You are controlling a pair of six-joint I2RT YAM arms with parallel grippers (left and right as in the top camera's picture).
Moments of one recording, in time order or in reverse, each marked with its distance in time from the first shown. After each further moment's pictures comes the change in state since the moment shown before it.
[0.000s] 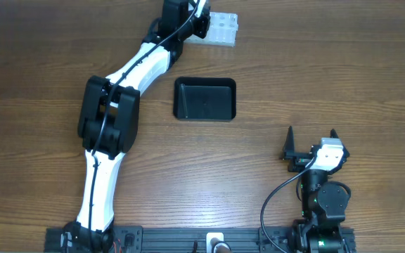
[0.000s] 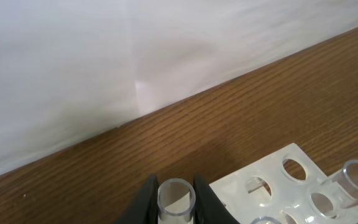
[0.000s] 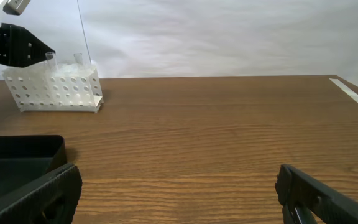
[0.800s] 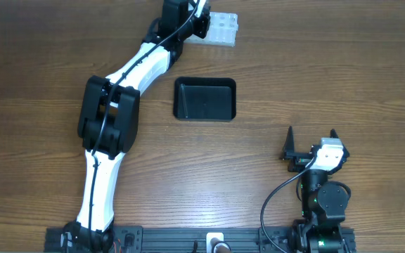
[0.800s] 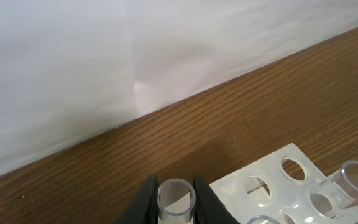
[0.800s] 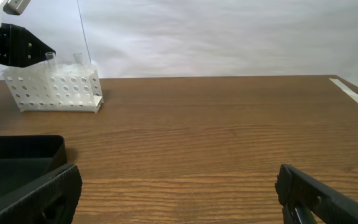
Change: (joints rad) left arm 0.000 0.002 0.000 0.005 0.005 0.000; right arm 0.000 0.000 0.000 0.000 0.000 -0.001
